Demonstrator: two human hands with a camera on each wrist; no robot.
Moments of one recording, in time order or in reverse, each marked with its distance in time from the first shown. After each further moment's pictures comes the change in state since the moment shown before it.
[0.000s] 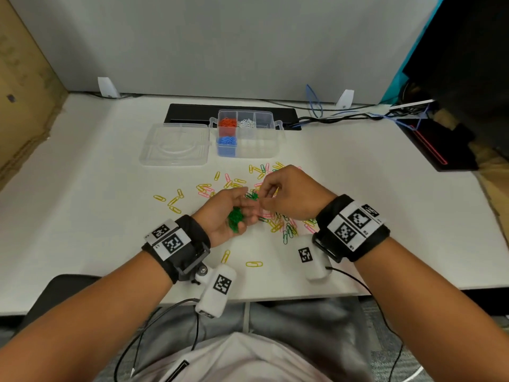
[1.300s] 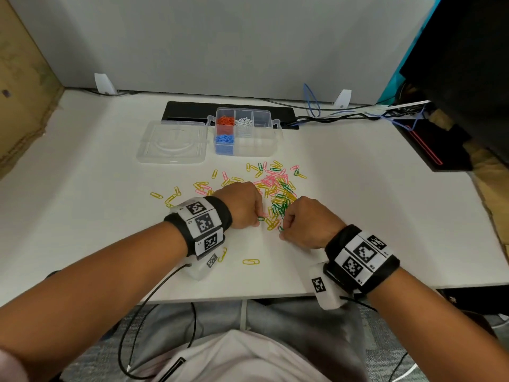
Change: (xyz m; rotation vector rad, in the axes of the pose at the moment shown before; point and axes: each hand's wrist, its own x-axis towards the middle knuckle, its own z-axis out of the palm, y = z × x) left_hand 0.012 0.017 0.020 1.523 0.027 0.417; right_hand -0.037 0.030 0.019 -0.271 -0.077 0.335
